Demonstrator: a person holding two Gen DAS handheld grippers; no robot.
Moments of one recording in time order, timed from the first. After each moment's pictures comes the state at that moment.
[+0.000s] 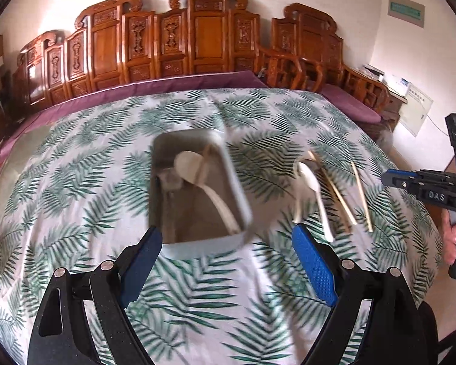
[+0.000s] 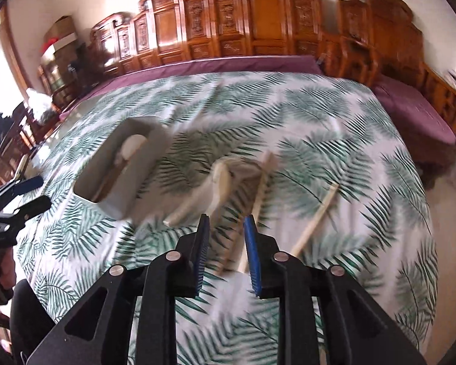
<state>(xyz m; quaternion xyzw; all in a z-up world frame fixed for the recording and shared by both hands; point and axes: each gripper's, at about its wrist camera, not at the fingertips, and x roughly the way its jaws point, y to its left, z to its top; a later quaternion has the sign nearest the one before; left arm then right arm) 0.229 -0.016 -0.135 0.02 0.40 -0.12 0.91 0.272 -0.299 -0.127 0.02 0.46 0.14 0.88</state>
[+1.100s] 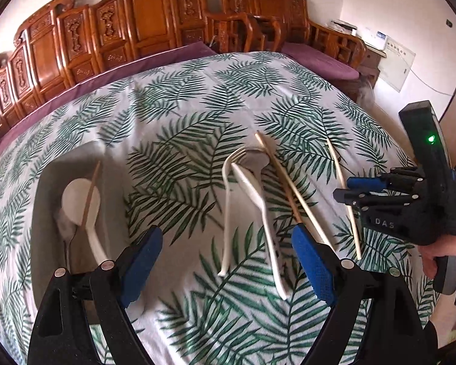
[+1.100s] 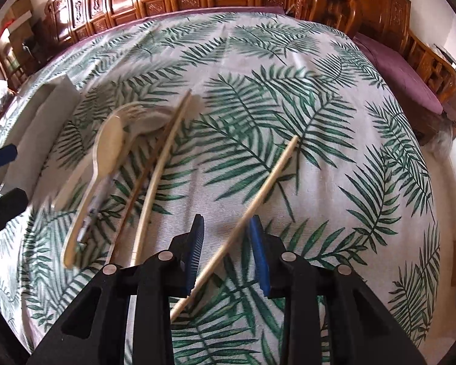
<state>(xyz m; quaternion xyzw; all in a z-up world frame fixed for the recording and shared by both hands) 0.318 -0.148 -0.187 0.09 0.45 -0.18 0.87 0.339 -0.331 -0.222 -0.02 0.54 0.07 0.84</state>
